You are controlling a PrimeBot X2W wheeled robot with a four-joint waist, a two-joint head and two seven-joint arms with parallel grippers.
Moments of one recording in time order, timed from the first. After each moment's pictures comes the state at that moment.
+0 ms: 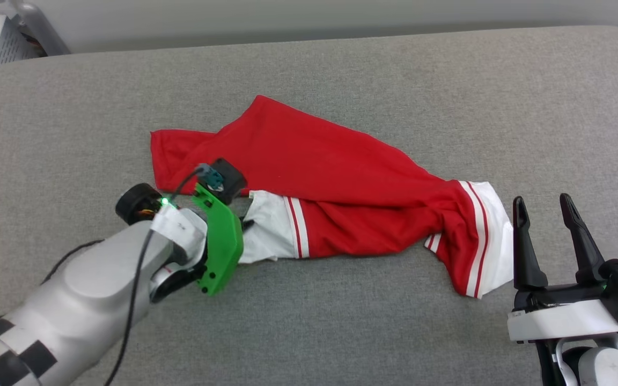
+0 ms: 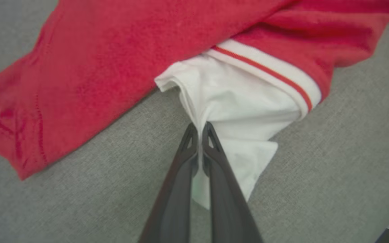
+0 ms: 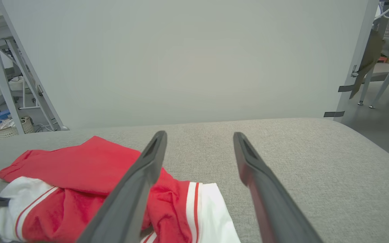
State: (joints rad) left arm -0.88 0.53 -1.24 0.50 -0.95 -0.13 0.29; right arm -0.02 -0.05 -0.02 -0.10 0.14 0.13 -0.26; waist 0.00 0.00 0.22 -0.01
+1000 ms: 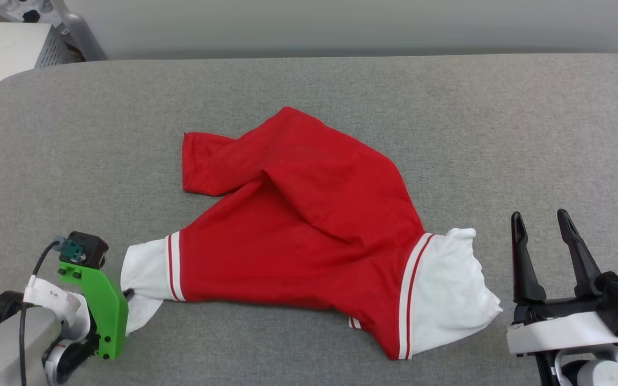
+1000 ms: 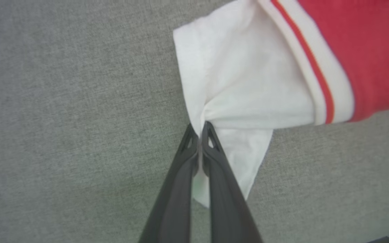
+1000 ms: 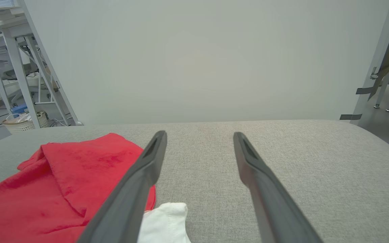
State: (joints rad) left arm -0.61 0.82 -1.17 0.48 -1.18 0.01 0.18; right arm 0.02 -0.05 -0.02 -0.09 0.13 0.13 -0.26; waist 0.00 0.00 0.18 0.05
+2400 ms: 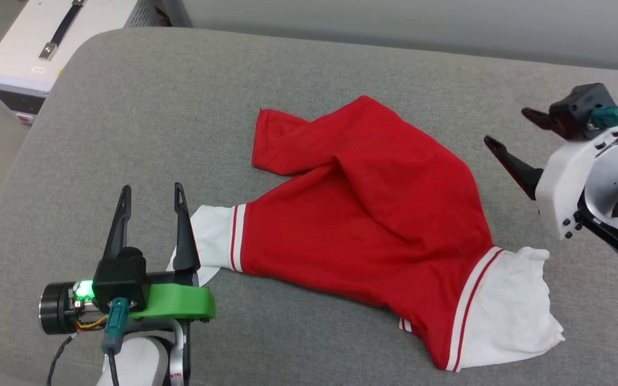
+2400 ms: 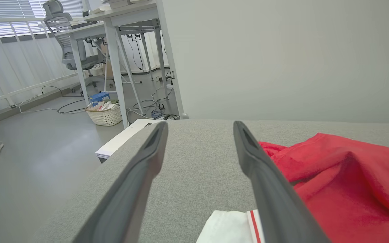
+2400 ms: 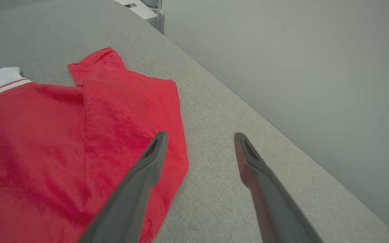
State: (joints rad) left arm -0.12 0.27 -0.28 -0.04 -0.21 0.35 -0.26; right arm -0.67 -0.67 0.61 0.08 0.56 0.13 0.36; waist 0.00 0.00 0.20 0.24
